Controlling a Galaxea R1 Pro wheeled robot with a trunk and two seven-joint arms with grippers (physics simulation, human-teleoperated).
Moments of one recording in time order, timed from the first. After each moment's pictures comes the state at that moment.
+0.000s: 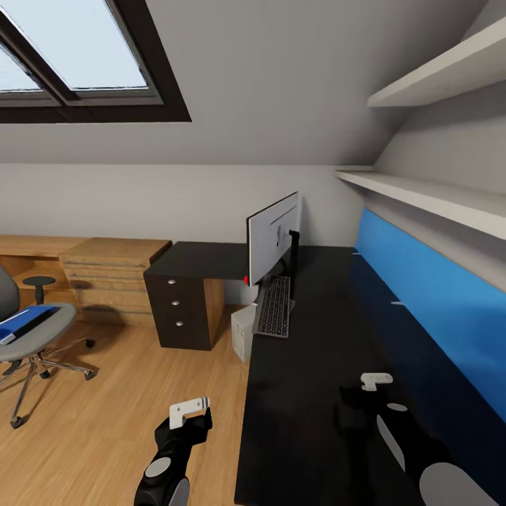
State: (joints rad) left arm -0.08 -0.10 -0.26 -1.41 0.25 0.37 0.47; right arm -0.57 -0.14 -0.05 -0.55 0.01 0.14 0.11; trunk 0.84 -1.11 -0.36
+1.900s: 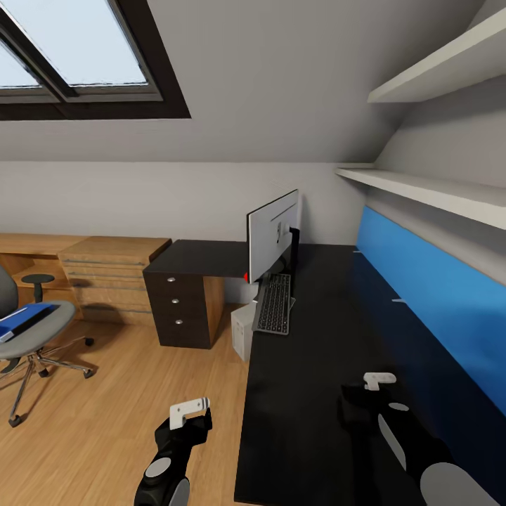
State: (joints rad) left arm -0.08 -0.10 -0.26 -1.41 0.25 0.37 0.47; right arm -0.57 -0.14 -0.07 -0.55 0.01 0.14 0.09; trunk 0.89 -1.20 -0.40
